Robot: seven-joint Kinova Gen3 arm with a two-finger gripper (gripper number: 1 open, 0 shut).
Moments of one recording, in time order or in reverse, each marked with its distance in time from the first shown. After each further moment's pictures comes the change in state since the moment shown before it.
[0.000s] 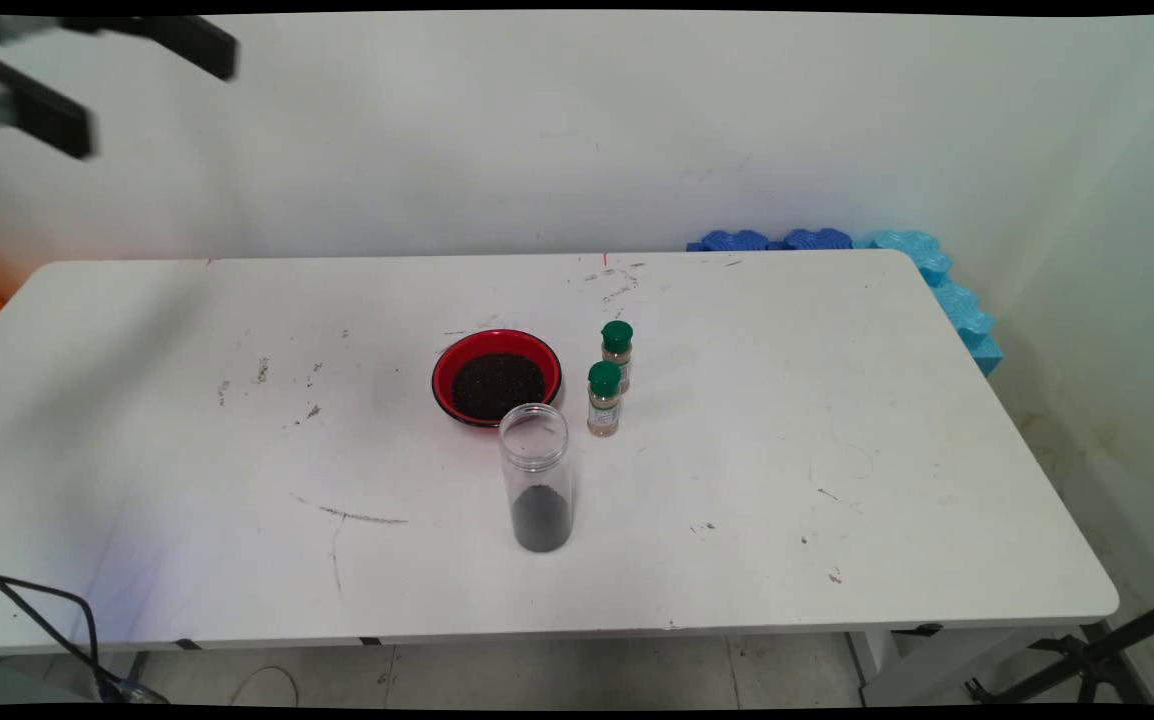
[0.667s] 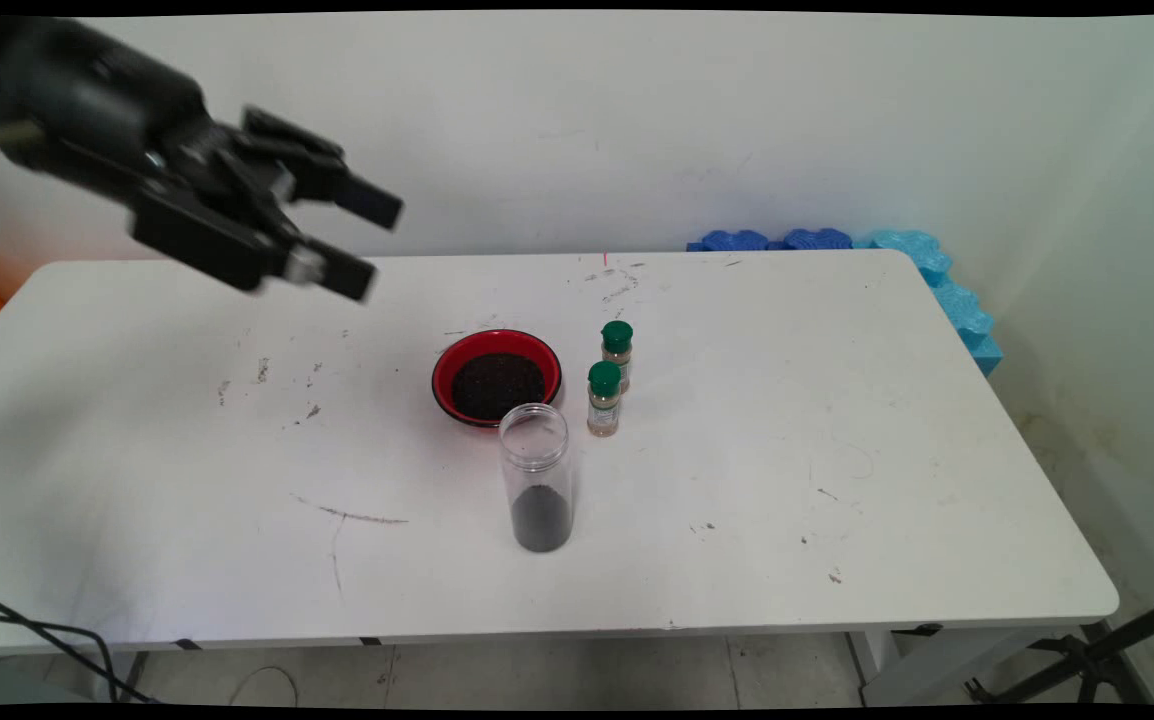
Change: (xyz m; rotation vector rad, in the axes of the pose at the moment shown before) arm -0.045 0.002 0.102 0.183 -0.031 -0.235
